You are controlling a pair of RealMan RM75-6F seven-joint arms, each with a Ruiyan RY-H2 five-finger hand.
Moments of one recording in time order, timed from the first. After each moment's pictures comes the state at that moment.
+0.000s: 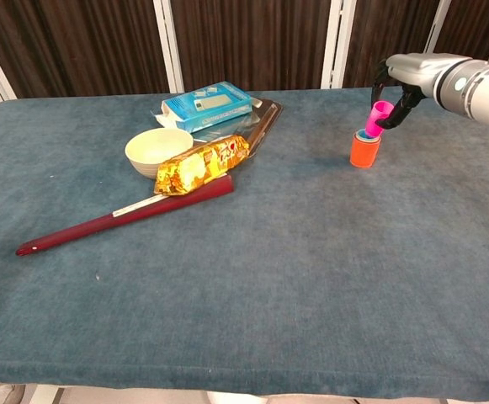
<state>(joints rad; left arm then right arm) -0.17 -1.23 0.05 -1.48 1.64 1.42 0.12 0.93 -1.59 0.29 -1.14 -0.58 0.89 -0.60</state>
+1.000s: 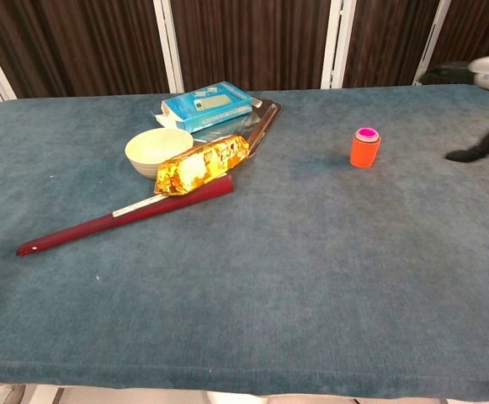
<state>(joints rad) -0.15 -1.21 0.05 -1.49 1.68 1.51 0.09 0.56 -1.25 0.07 -1.76 -1.01 1.23 -0.42</state>
